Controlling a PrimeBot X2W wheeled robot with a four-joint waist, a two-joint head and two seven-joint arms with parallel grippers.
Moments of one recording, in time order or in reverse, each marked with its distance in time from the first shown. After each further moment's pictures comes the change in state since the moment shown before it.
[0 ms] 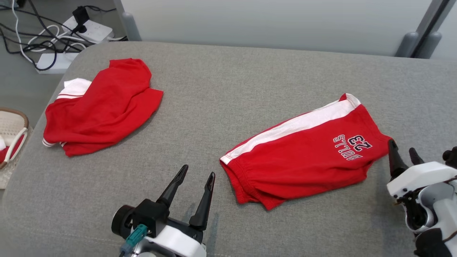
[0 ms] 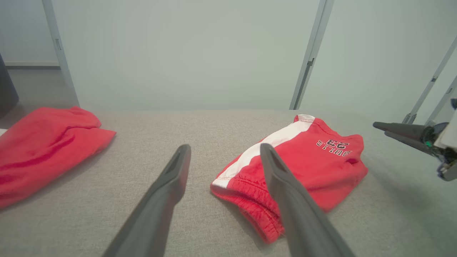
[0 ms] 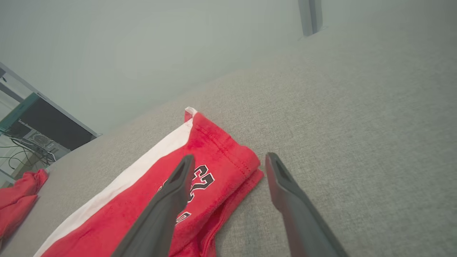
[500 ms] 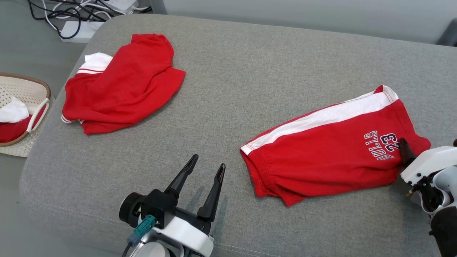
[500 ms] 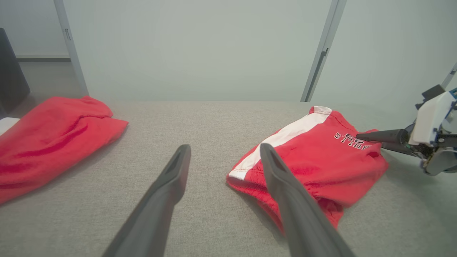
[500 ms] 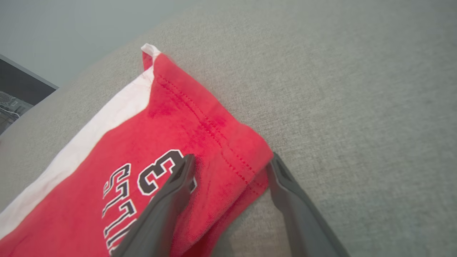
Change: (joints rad) left arm -0.068 -0.002 -0.053 0.007 -0.001 -0.005 -0.003; right arm -0.212 -0.082 0.034 0.318 0.049 0.000 0.126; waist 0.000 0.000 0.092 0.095
